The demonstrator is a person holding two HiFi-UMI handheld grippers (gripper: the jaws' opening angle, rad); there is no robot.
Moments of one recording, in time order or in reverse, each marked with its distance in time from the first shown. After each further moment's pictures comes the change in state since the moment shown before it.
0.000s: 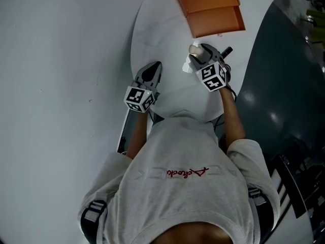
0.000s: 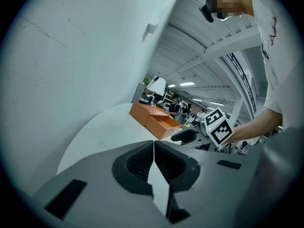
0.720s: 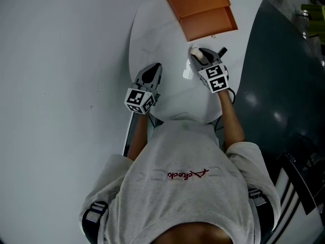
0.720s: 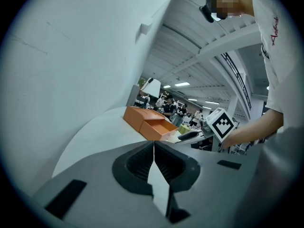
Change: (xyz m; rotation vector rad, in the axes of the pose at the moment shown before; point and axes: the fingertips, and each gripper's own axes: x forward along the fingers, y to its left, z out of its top) left arm 0.012 -0.013 0.019 0.046 -0.016 -0.044; right arm -0.027 -0.018 0.007 0.302 -0.105 -0.010
